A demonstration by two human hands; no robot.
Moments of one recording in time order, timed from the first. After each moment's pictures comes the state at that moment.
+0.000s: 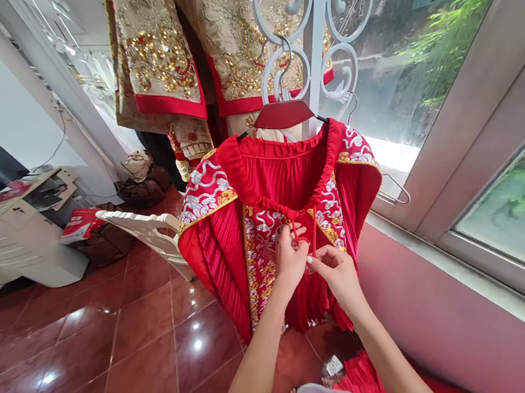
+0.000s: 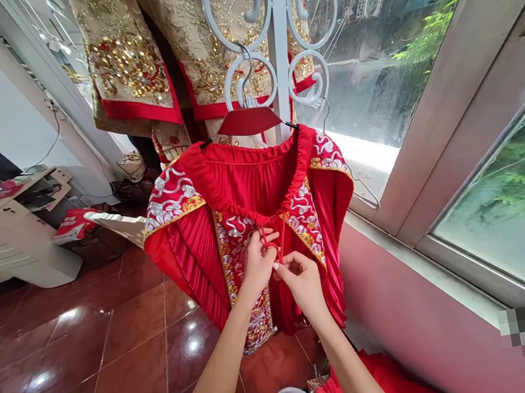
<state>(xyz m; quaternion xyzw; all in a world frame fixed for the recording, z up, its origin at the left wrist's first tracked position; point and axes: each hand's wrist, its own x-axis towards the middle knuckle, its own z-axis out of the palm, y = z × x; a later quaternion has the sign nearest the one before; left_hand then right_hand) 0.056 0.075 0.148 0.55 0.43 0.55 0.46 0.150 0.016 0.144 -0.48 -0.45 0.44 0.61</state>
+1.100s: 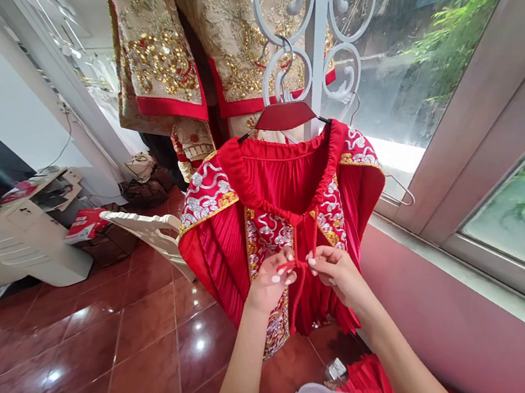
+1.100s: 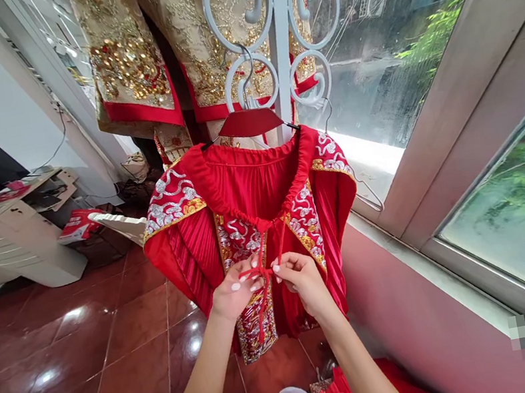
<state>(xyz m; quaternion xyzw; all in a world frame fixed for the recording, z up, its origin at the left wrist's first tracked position) 0.000 0.048 0.143 0.33 0.10 0.50 0.79 0.154 0.021 0.165 -0.40 -0.40 0.62 0.54</state>
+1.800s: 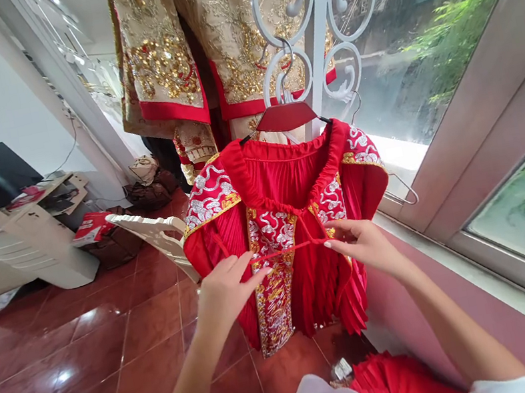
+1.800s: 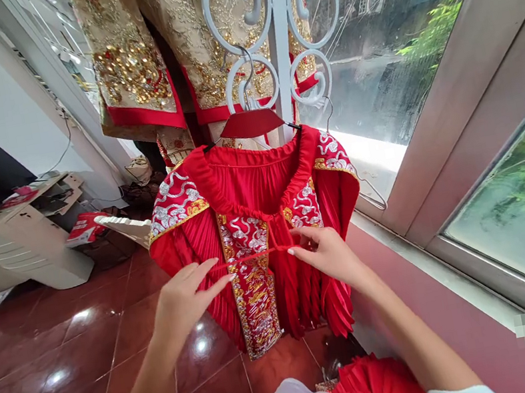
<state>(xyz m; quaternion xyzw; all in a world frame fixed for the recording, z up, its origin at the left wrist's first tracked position) -0.076 0.029 0.190 0.75 0.50 0.44 0.05 0.209 0.042 0.208 -0.49 -0.71 0.28 0.43</state>
